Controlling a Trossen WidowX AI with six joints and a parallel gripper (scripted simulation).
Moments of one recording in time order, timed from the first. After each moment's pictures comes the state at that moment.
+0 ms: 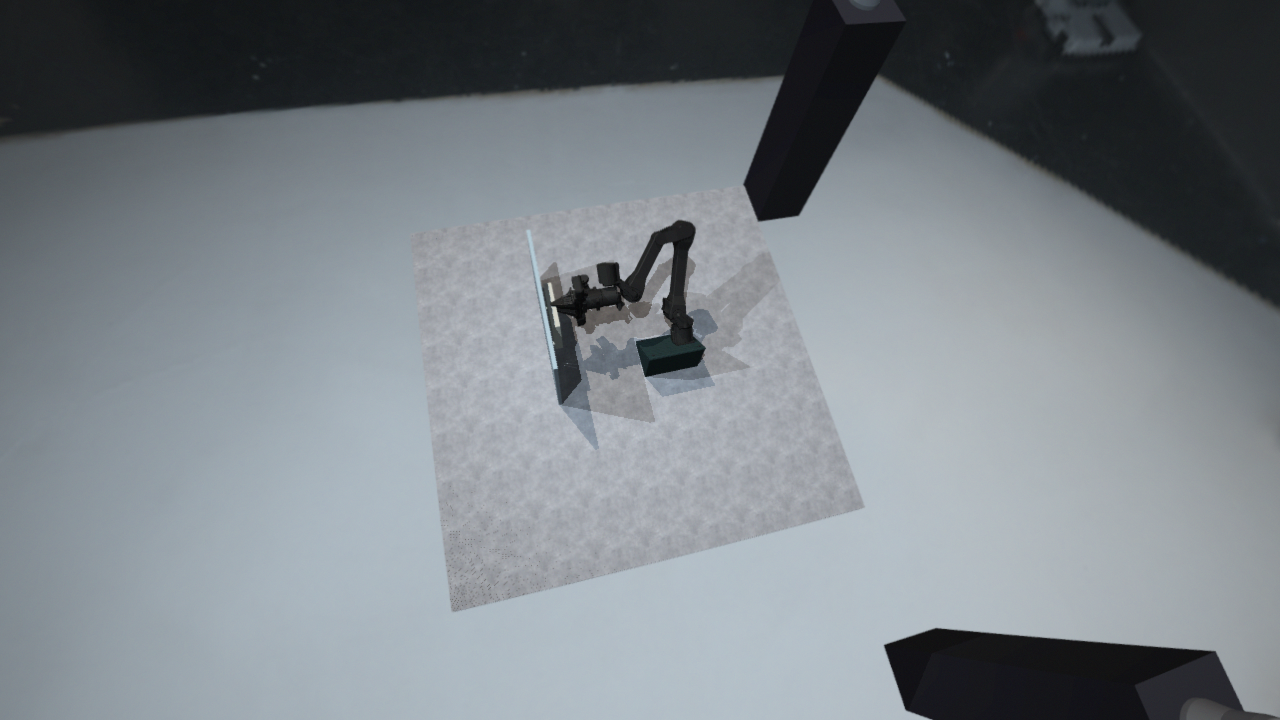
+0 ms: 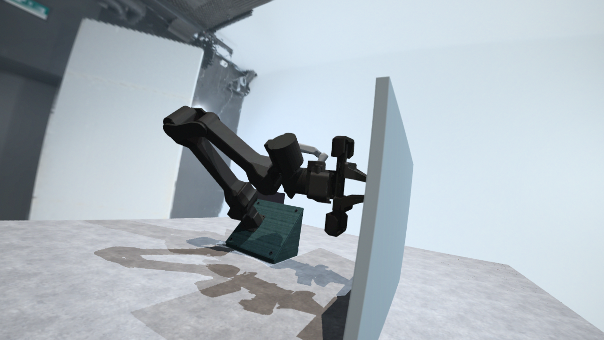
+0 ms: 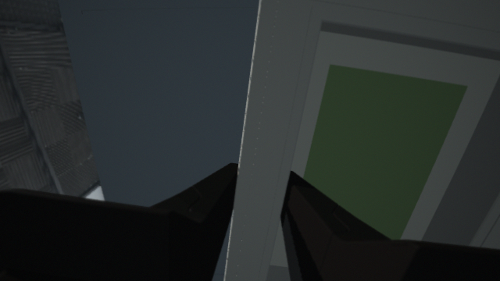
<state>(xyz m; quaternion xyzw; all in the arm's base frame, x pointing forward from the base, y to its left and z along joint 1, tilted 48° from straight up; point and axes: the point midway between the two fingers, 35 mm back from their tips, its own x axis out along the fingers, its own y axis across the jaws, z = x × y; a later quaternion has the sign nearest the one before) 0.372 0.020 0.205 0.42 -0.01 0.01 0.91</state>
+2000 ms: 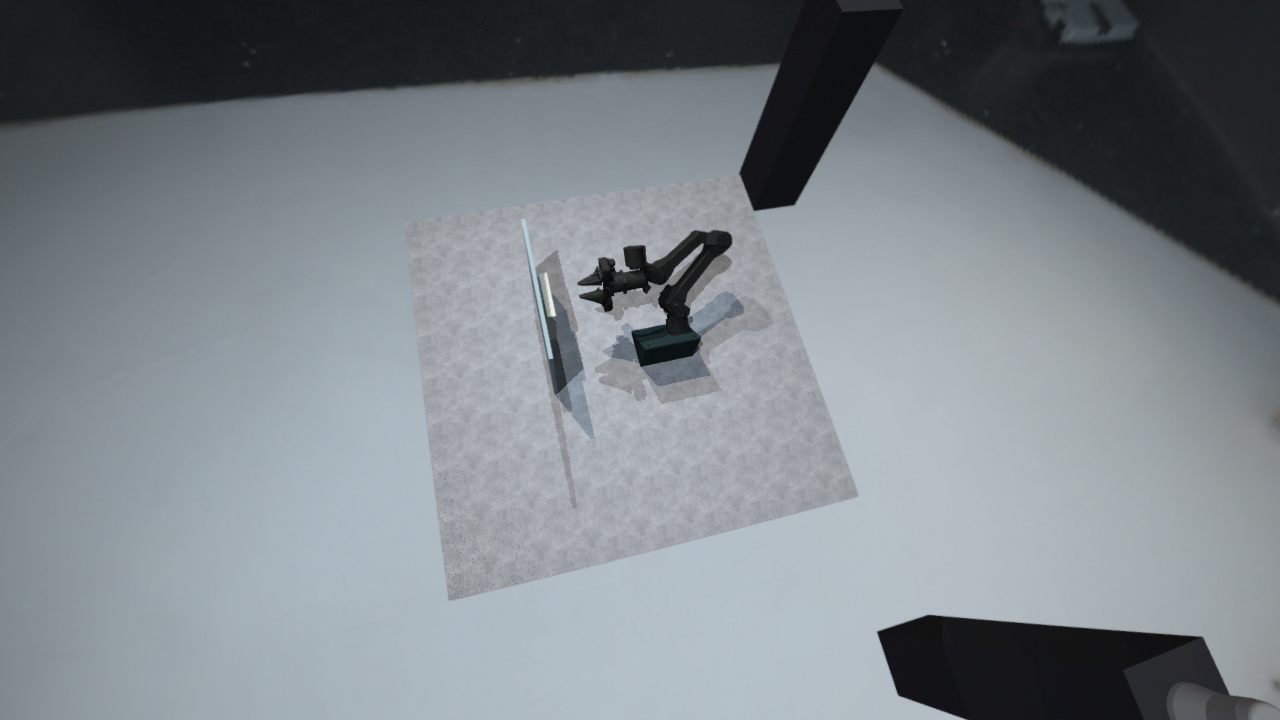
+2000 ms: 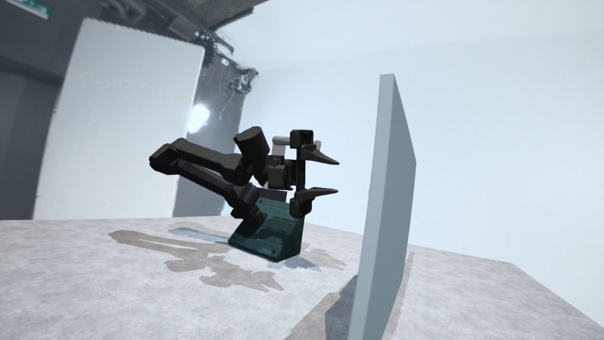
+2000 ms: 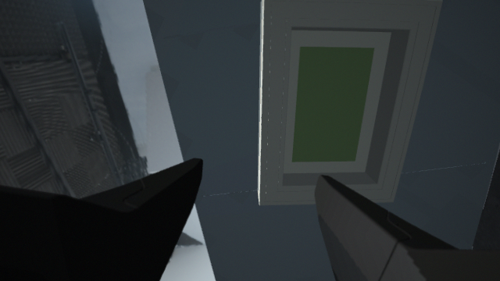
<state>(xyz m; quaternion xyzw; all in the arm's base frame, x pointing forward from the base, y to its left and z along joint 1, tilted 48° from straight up) 0.274 0.030 0.208 0.48 0.00 0.00 0.88</state>
